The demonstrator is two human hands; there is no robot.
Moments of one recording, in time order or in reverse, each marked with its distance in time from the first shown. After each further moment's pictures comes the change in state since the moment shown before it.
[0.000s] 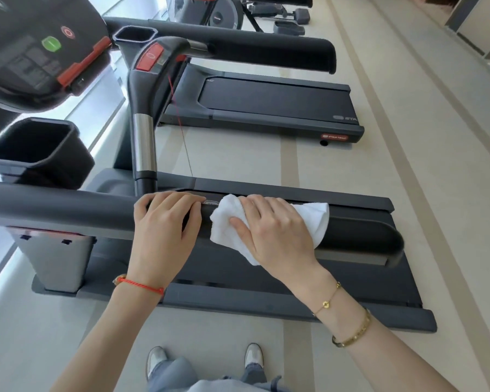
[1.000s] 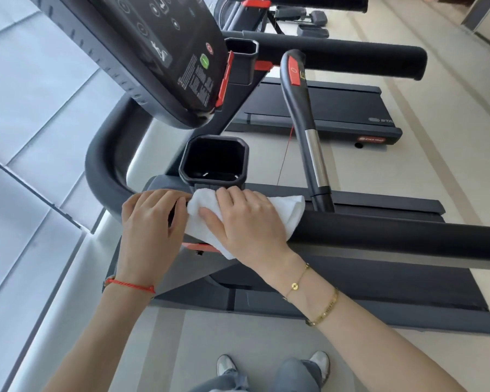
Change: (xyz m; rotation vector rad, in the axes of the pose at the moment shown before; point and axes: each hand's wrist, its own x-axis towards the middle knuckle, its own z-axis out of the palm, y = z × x) left_hand 0.010 -0.317 -0.126 -0.086 0.043 -0.070; right_hand 0.186 -0.315 0.057 0.076 -0.077 0.059
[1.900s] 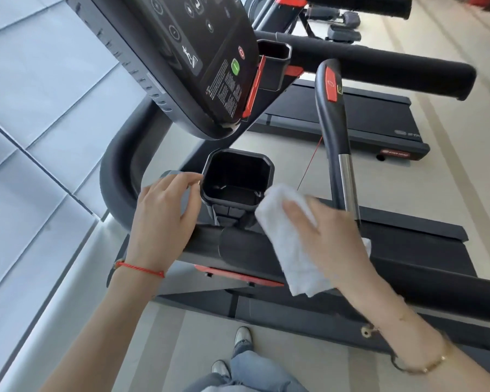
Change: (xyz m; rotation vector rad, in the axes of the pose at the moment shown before) left_hand 0.056 -0.012 0.009 -0.104 0.014 -0.054; right_hand 0.015 0.079 -0.019 0.470 -0.176 0.345
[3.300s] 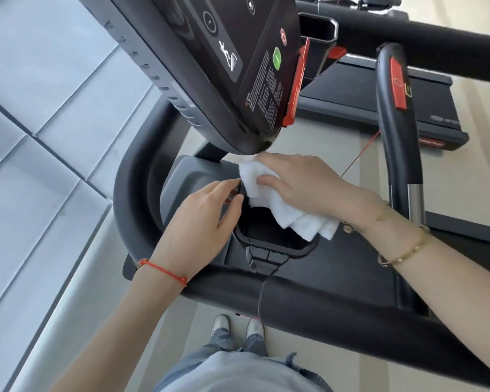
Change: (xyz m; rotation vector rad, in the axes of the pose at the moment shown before) left_hand 0.057 -0.028 0.018 -0.103 -0.327 -0.070; right_hand 0.168 -0.036 0.058 -0.198 -0.437 -0.435
